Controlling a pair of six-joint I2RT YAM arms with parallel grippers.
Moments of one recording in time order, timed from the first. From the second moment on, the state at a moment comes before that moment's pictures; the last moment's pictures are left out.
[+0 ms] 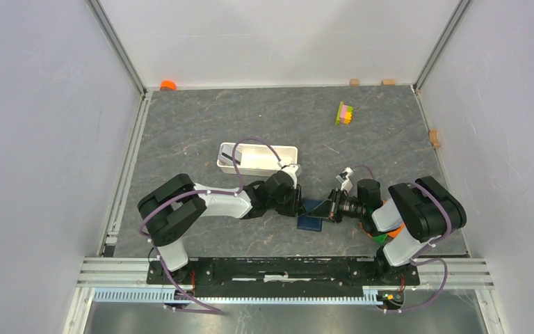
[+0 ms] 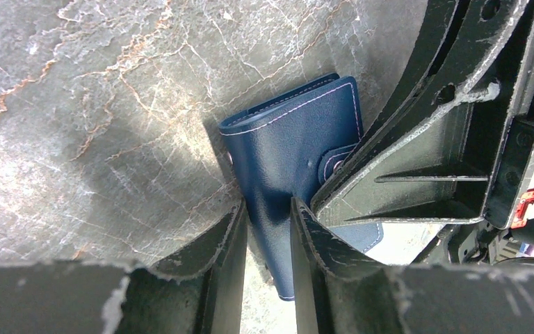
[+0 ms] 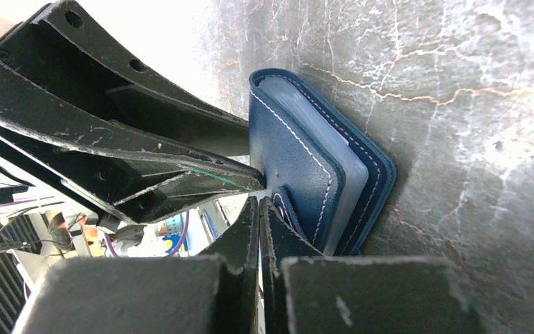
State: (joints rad) left arm -1.00 1.75 0.83 0.18 0.06 -0.70; right arm 0.26 1.65 0.11 0.87 -0.85 0.86
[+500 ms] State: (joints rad) left arm -0.99 1.54 0.78 0.04 0.06 -0.66; right arm 0.26 1.69 0.16 0.84 -0.88 0.88
